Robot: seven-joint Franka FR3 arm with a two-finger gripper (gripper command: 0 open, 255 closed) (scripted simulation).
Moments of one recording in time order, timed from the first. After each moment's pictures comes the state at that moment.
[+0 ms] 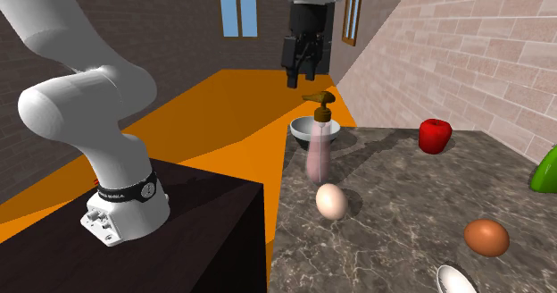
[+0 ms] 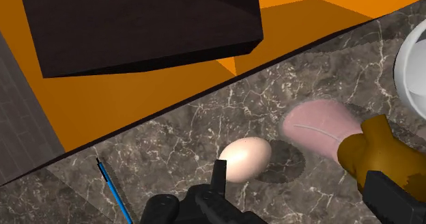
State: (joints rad) arm 0.08 -0.39 0.37 -2.25 0.17 1.82 0.58
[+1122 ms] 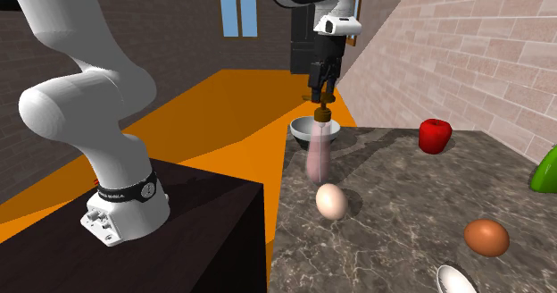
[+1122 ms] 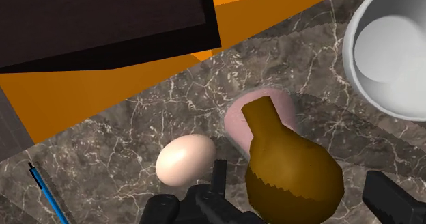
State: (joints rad) arm 0.10 -0.10 0.51 -2.13 0.10 2.01 0.80
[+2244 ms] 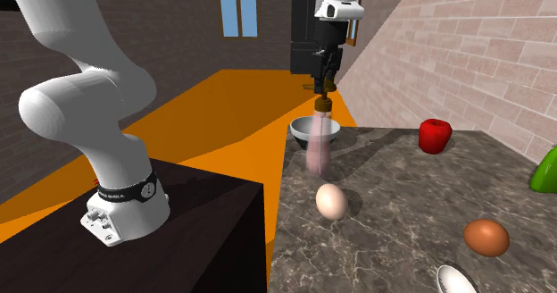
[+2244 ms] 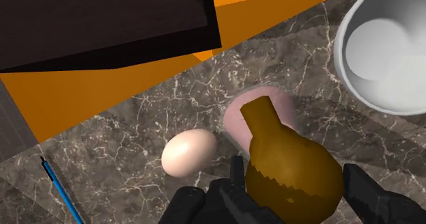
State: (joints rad) arm 0.10 -0.12 0.51 -2.07 0.11 1.93 0.79
